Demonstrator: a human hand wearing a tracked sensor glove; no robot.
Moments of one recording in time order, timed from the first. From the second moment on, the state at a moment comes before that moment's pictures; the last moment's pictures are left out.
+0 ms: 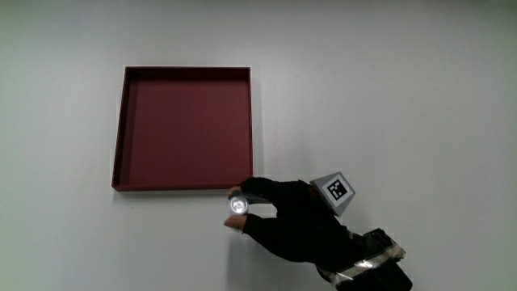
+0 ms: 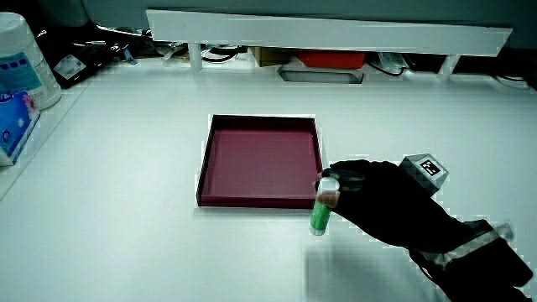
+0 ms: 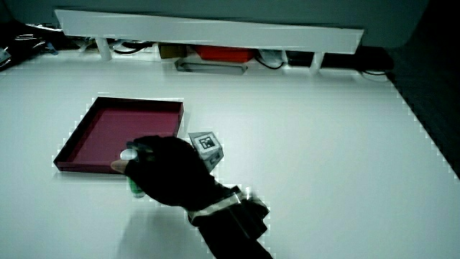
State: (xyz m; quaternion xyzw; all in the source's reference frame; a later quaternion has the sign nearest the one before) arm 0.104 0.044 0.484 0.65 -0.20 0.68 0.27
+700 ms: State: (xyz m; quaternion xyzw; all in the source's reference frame) arm 0.117 0.069 0.512 0.64 -0.17 0.68 0.31
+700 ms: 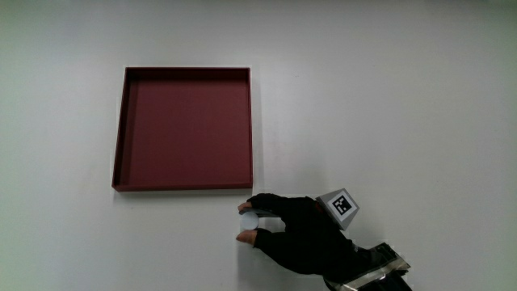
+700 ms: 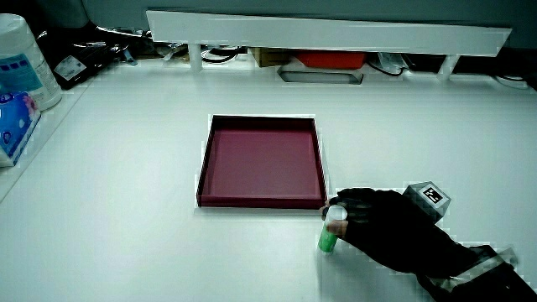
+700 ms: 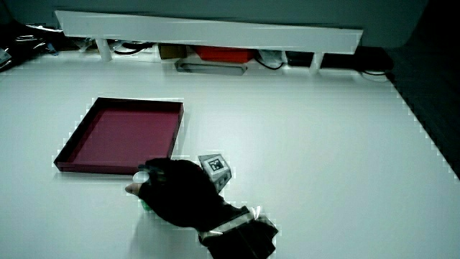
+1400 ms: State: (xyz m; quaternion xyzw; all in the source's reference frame) arm 0.117 0.072 0.514 0.64 -0.18 0.68 0.30
